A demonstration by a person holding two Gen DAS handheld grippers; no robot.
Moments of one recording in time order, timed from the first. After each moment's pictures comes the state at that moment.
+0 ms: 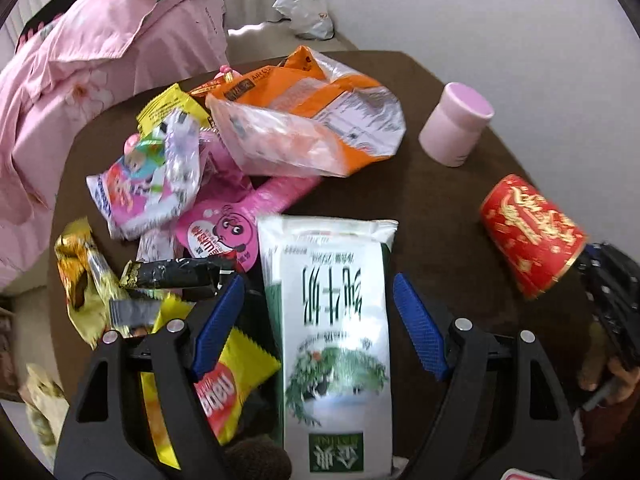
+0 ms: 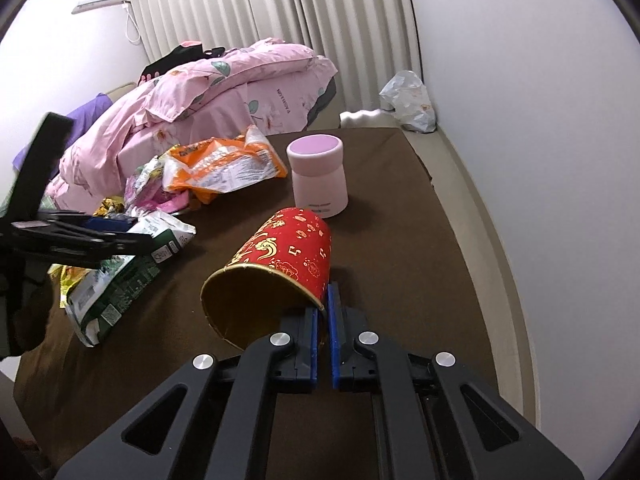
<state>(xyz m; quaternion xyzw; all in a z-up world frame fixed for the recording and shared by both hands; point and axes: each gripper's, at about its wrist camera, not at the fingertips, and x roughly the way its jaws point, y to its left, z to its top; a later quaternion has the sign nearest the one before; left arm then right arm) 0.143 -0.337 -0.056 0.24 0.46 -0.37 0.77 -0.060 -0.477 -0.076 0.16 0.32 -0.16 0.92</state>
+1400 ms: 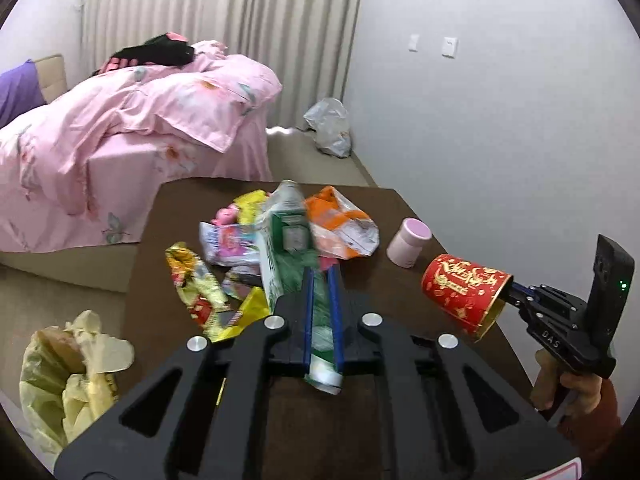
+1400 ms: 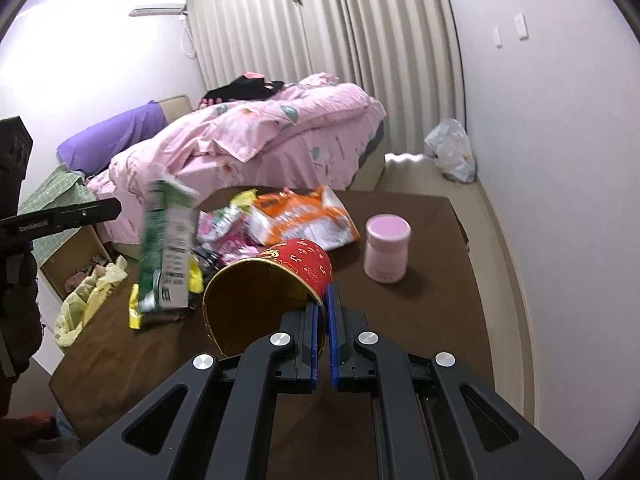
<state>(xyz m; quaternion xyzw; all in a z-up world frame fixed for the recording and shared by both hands) 0.073 -0.209 0.060 0.06 0.31 -0.38 0.87 -0.073 -0.431 0.000 0.11 0.26 -0.09 0.96</state>
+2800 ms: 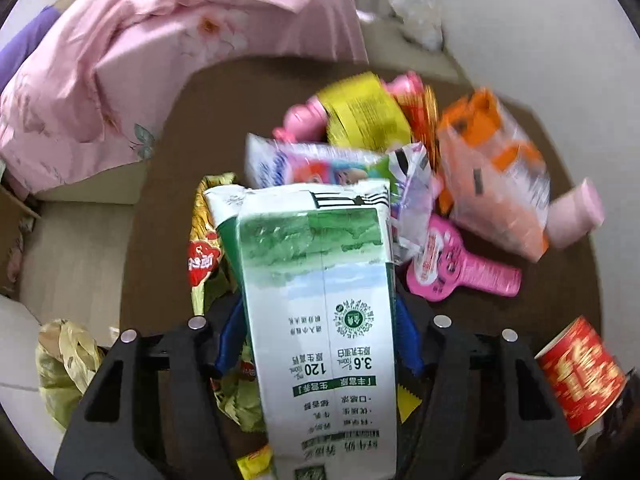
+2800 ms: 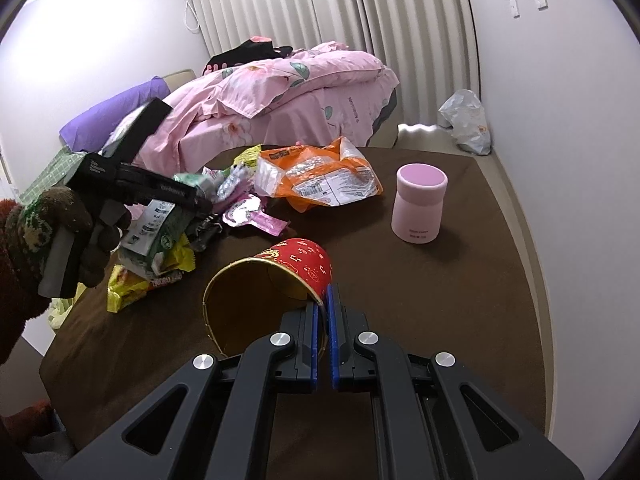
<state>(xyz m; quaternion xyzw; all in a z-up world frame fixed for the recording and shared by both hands) 0.222 -0.279 -0.045 0.13 0.50 -0.22 0.83 -0.045 -0.422 -0.047 0.13 0.31 -0.06 0.94</state>
